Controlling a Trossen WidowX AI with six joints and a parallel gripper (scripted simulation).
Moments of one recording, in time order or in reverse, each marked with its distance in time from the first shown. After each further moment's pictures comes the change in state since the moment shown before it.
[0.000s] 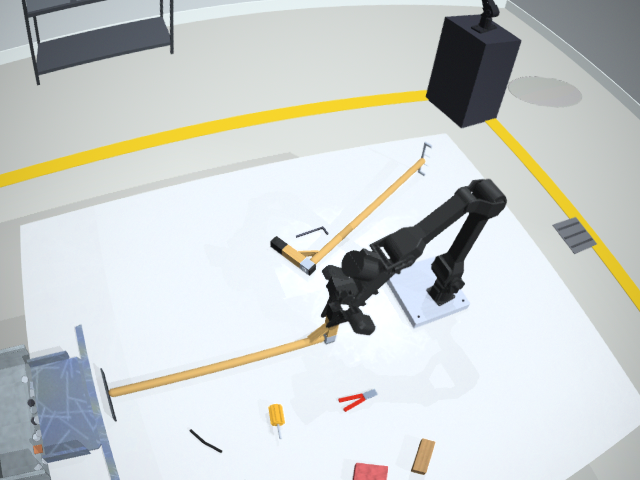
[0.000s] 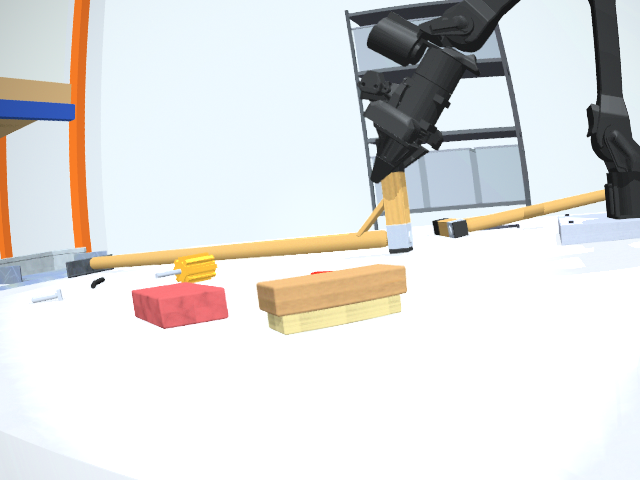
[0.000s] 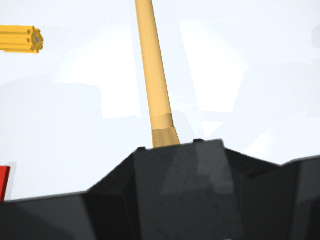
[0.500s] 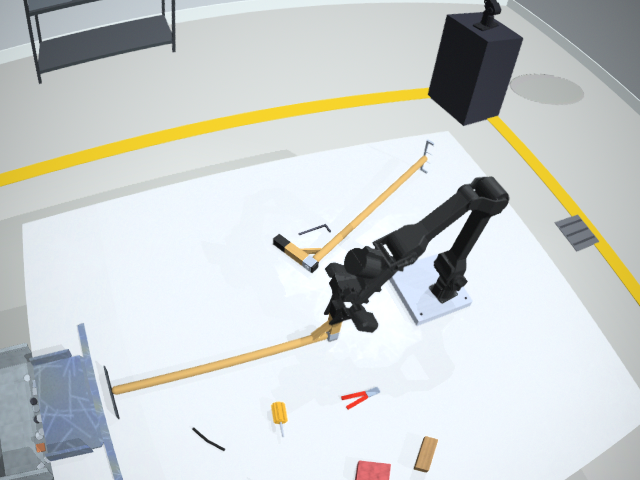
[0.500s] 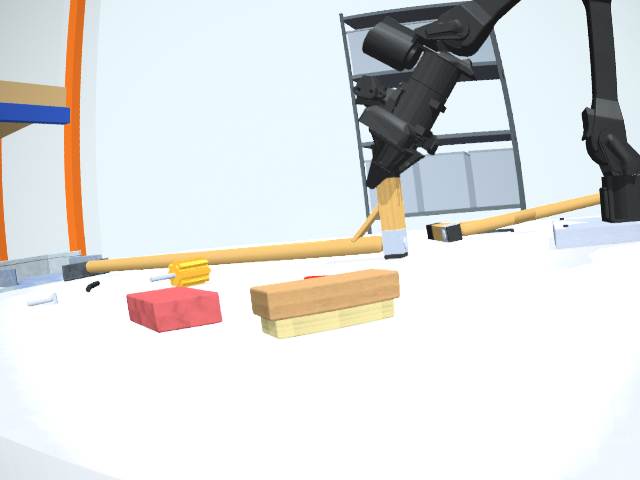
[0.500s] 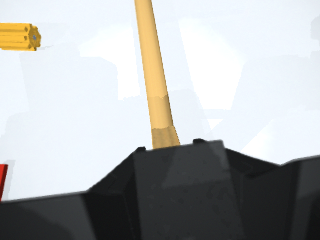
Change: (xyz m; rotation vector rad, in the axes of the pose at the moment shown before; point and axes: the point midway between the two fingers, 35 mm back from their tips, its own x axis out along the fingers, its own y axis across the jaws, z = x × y) arm 0.000 -0.001 -0.003 0.003 0.005 -0.002
